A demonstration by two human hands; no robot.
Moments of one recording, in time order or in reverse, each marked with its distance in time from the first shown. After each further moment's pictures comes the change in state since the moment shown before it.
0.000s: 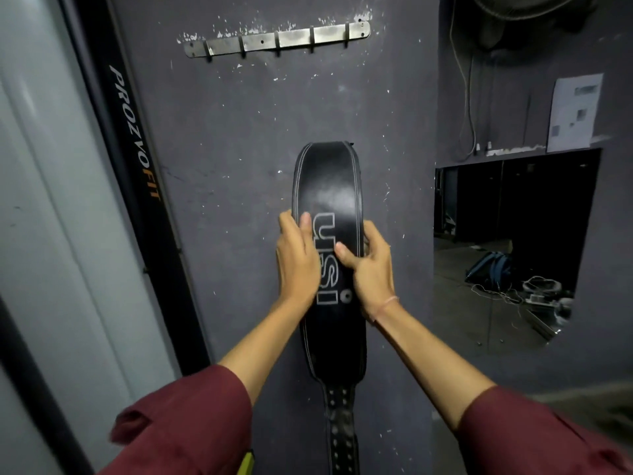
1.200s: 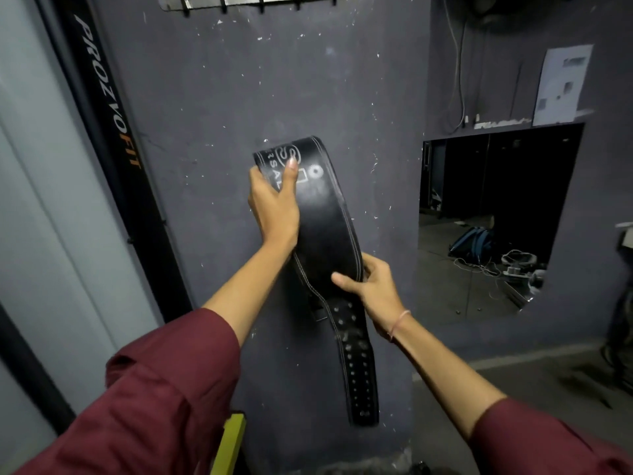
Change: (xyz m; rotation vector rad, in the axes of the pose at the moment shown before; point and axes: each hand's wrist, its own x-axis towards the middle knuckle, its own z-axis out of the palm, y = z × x) left_hand 0.022 0.021 -0.004 -0.256 0.174 -0.172; right_hand -0.055 0.038 -0.051 -0.020 -0.143 0.203
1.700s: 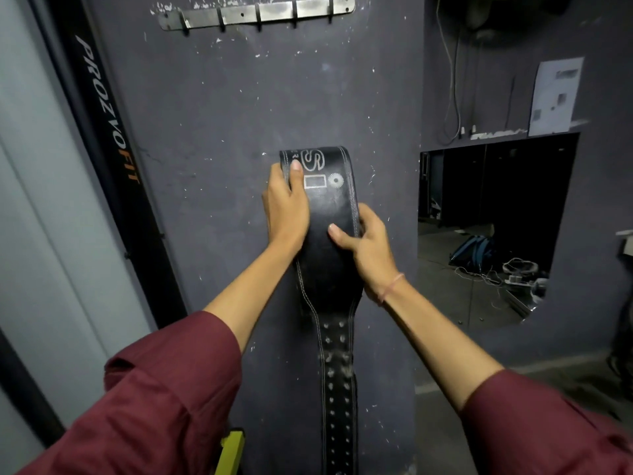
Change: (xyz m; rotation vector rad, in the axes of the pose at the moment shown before) left_hand 0.013 0.010 0.019 0.177 -0.135 0.070; right_hand 0.046 -0.060 0.019 -0.001 0.062 -0.128
